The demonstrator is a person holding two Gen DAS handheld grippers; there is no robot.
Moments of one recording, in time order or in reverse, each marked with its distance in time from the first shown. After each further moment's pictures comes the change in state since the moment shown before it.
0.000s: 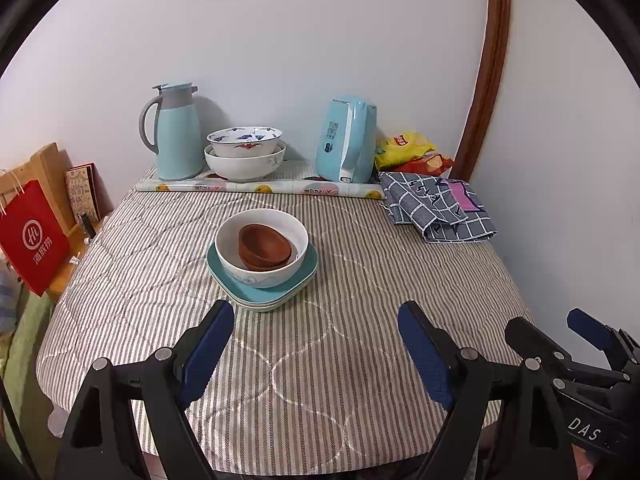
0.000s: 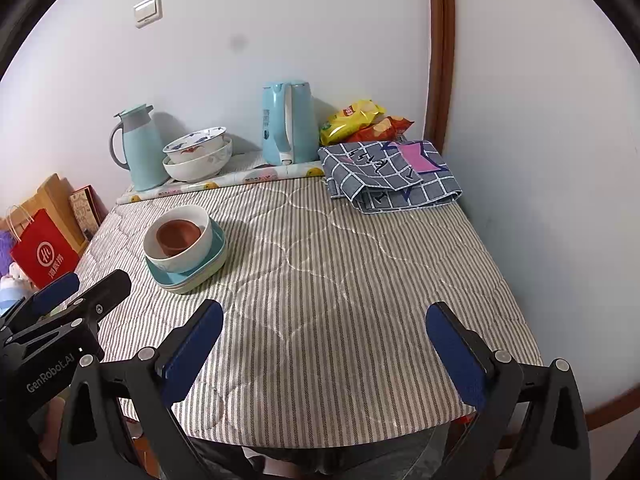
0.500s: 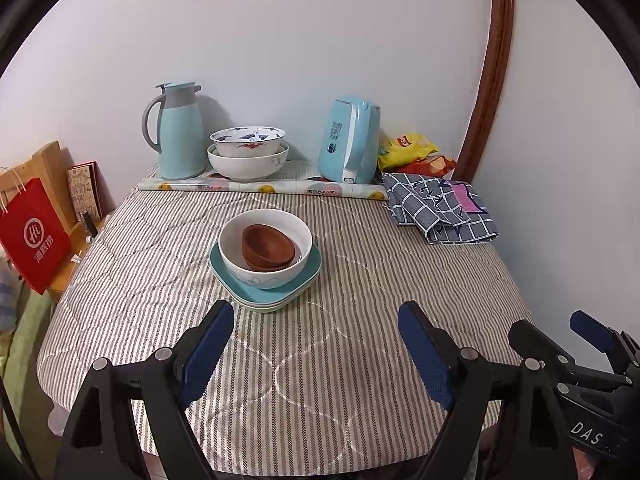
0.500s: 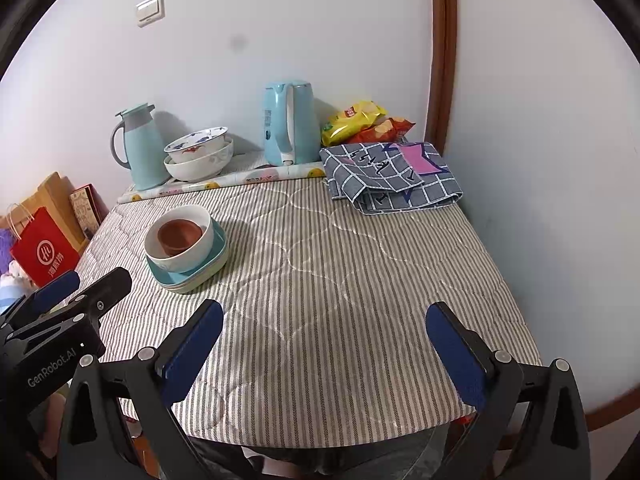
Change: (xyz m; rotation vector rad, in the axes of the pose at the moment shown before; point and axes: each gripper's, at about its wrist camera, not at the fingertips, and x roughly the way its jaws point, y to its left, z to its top) left arm 0.000 0.001 0.002 -0.009 -0.002 0.008; right arm -0.001 0.002 0.000 -0.002 -0.002 0.002
